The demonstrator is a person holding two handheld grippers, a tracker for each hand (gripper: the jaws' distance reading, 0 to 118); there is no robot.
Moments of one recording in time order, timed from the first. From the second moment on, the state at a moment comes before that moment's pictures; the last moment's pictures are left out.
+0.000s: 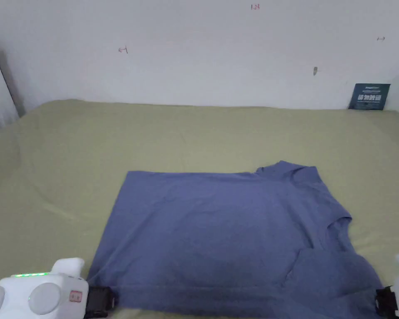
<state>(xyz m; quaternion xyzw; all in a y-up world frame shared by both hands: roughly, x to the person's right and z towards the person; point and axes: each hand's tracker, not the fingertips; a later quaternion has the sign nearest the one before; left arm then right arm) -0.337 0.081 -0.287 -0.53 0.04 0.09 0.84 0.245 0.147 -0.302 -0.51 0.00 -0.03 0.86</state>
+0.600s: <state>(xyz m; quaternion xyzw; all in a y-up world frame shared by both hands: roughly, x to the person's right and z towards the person) -0.317 0.114 -0.254 -0.48 0.03 0.09 0.87 0.252 0.096 -0.317 -0.56 0.01 -0.01 0.83</state>
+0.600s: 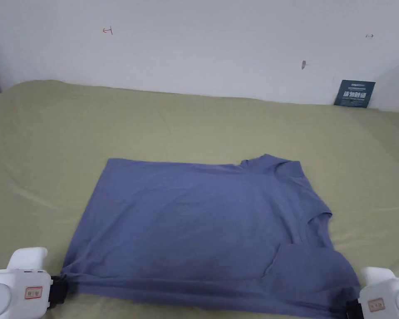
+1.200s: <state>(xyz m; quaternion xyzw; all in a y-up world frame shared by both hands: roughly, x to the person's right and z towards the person) -0.336 0.167 -0.322 -0.48 0.01 0.10 0.87 0.240 0.176 -0.395 -0.48 0.01 0.05 0.88</state>
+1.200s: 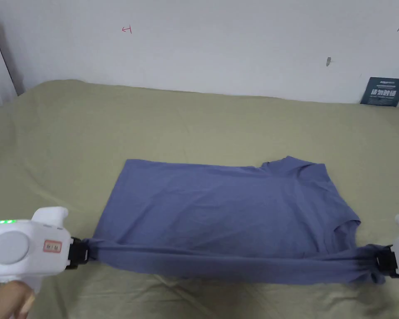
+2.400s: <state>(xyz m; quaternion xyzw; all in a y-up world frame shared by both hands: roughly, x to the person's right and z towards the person) -0.308 0.149 -0.318 -0.46 0.02 0.05 0.89 0.236 0.146 -0.374 -0.49 0.01 0.08 0.87</state>
